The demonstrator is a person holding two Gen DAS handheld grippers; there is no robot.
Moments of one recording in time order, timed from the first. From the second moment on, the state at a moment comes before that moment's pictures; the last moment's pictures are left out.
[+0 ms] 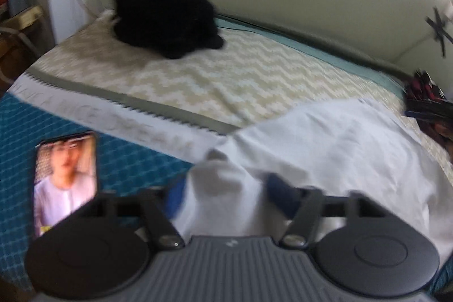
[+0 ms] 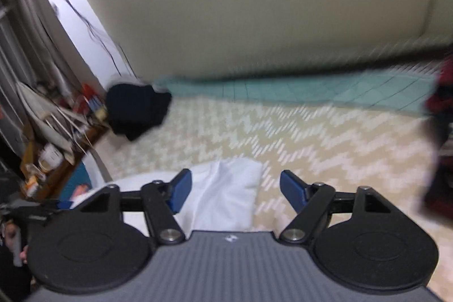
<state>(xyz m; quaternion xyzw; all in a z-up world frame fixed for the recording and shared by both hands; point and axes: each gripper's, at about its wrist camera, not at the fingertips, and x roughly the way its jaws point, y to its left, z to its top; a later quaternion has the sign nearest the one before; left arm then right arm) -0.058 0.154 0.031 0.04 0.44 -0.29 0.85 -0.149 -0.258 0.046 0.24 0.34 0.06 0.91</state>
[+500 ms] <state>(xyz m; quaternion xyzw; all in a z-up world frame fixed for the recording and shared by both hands) -0.201 0.162 0.149 0.07 0.21 -0.46 0.86 -0.308 -0.268 0.142 0.22 0.16 0.14 0.95</state>
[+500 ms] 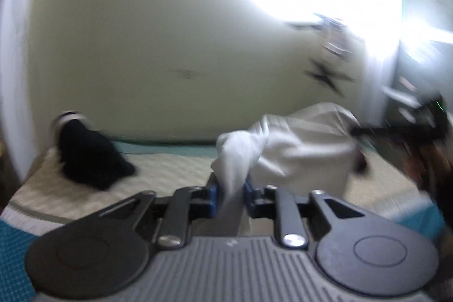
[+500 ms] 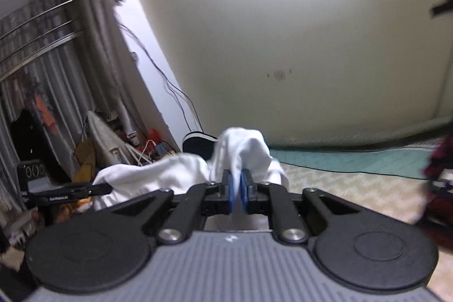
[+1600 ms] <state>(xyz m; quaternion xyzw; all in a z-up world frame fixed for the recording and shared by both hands) -0.188 0.165 0.074 0.11 0.33 -0.35 0.87 -0.322 -0.224 0.071 0.07 0.28 0.10 0.95</state>
